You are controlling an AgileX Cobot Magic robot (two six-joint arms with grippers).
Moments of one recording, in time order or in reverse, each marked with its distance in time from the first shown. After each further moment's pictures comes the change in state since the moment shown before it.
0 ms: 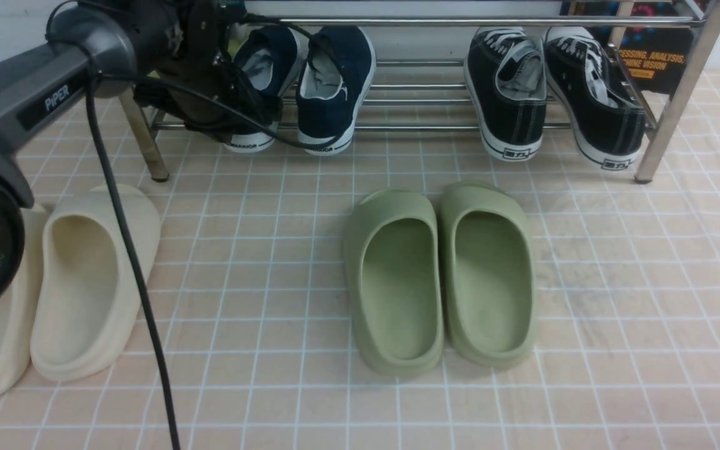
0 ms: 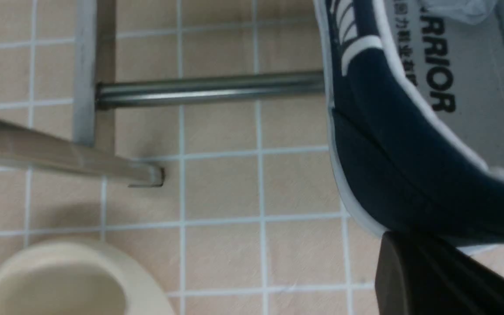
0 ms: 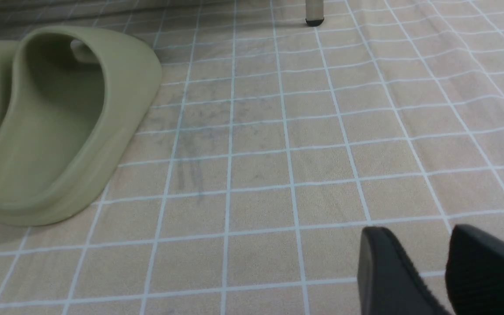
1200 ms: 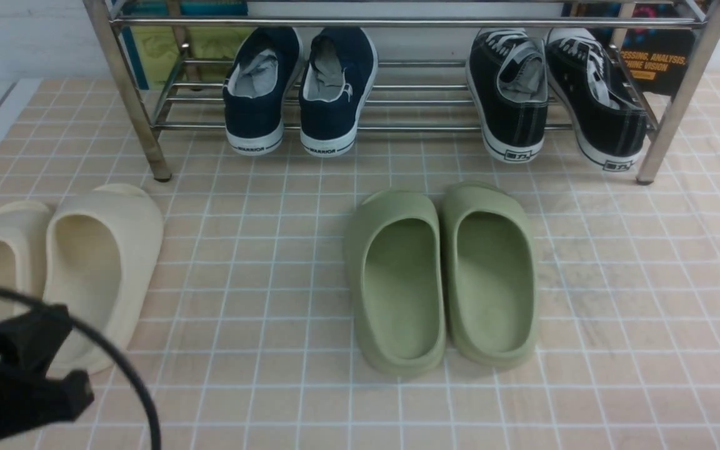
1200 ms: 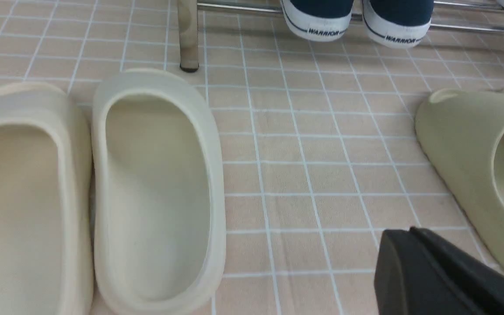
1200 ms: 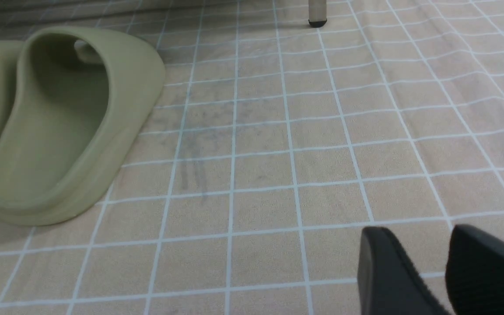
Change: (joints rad) right arm 0.000 0.000 0.000 0.000 0.000 0.000; left arm 0.000 -1.633 1.614 -0.009 -0.573 -0.107
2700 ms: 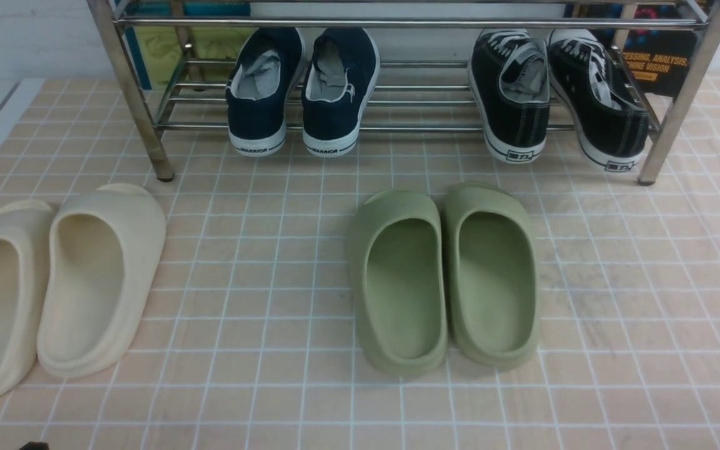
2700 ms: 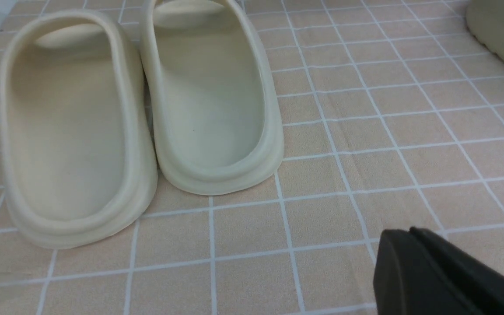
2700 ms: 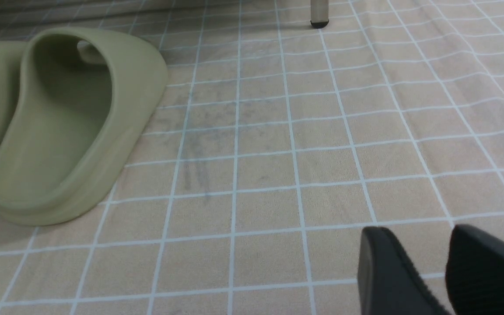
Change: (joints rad) right arm 0.000 0.000 0.000 0.000 0.000 -0.001; left arm 0.114 -0.498 0.309 -0.175 0.163 0.358
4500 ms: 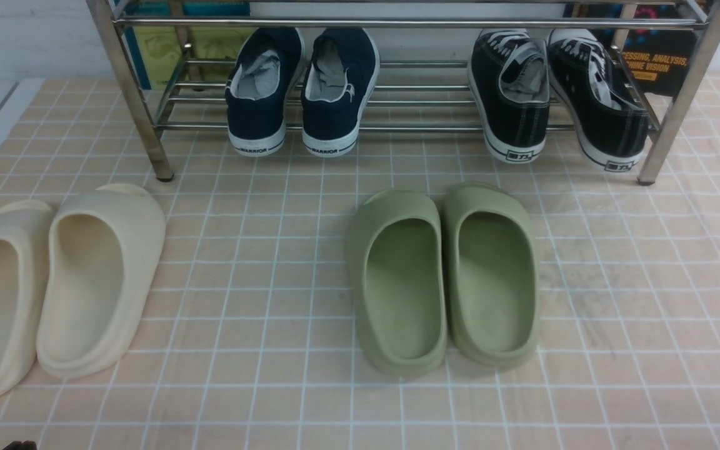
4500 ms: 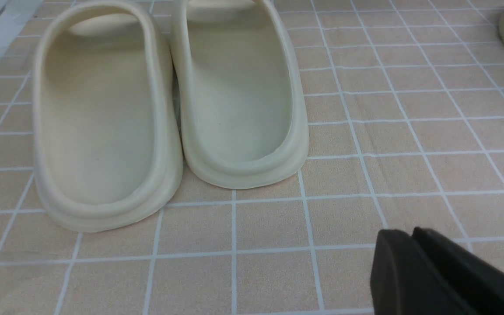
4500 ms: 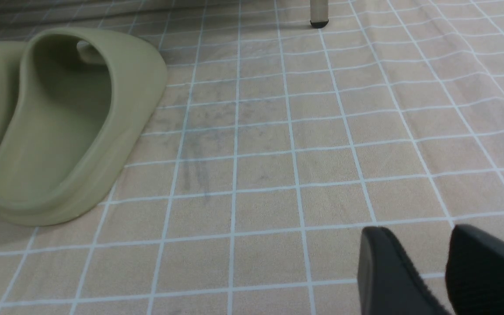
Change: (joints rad) right arm 0.000 0.000 0.000 0.000 0.000 0.001; left arm 0.069 0.000 0.000 -0.018 0.000 0.000
